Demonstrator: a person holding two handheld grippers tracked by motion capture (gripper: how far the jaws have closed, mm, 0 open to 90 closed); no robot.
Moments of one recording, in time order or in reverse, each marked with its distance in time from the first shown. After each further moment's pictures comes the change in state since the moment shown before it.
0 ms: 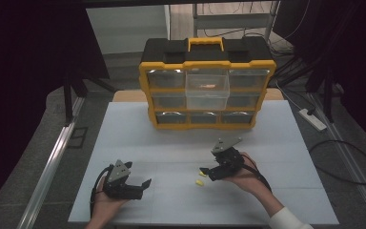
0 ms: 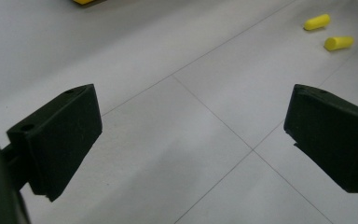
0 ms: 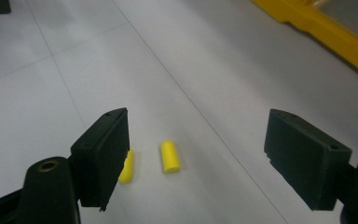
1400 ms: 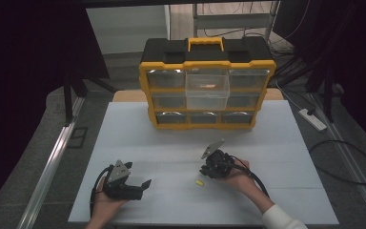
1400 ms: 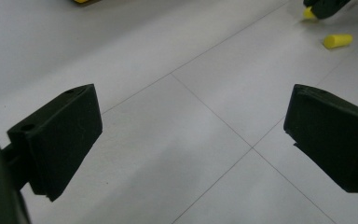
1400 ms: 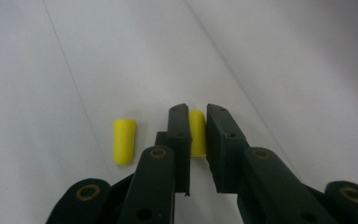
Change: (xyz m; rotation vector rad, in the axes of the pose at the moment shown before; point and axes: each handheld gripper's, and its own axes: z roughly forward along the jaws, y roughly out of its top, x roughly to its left) left arm 0.000 -0.001 0.000 0.001 -0.005 0.002; right arm 0.000 -0.005 0.035 0.183 0.078 -0.059
